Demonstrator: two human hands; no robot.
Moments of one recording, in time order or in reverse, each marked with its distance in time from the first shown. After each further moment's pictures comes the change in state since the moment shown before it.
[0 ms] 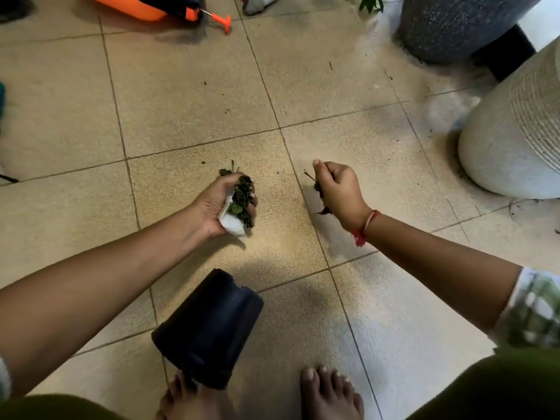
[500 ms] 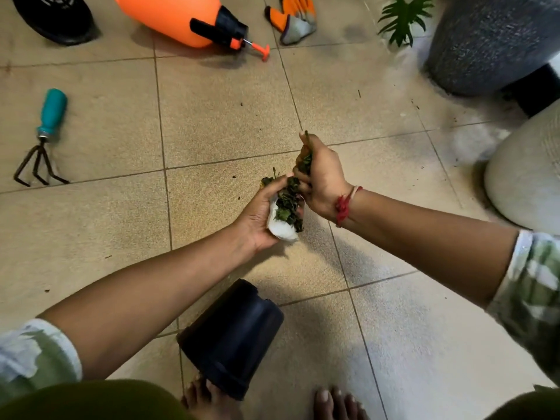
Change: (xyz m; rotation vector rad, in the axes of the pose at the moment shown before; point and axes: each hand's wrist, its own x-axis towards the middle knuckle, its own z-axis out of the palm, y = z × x) left_hand -0.008 -0.009 0.023 -0.134 -0.127 0.202; right_hand 0.025 -0.097 0.061 0.801 -0.098 0.403
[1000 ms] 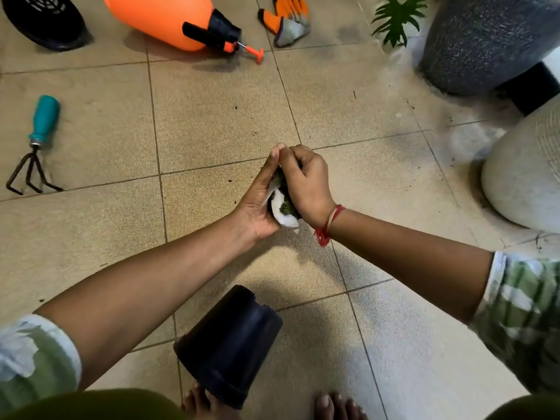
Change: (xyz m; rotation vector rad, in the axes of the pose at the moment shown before) left_hand 0.006 0.013 0.025 -0.048 -0.199 0.093; right_hand 0.008 0.027 -0.001 -0.625 0.047 -0.715
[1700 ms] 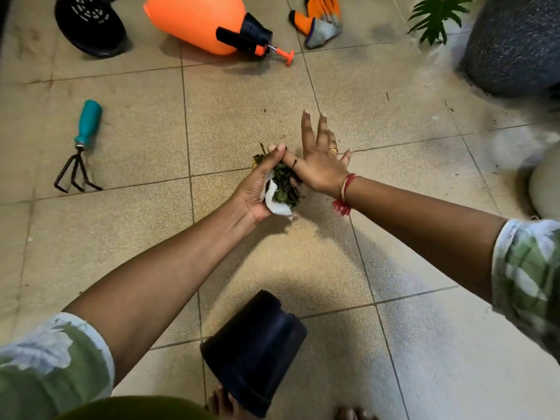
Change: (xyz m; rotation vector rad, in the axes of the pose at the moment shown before) left_hand 0.009 0.052 -0.035 0.190 0.085 0.033; right_hand 0.052 0.007 0.014 -0.826 -0.502 0.105
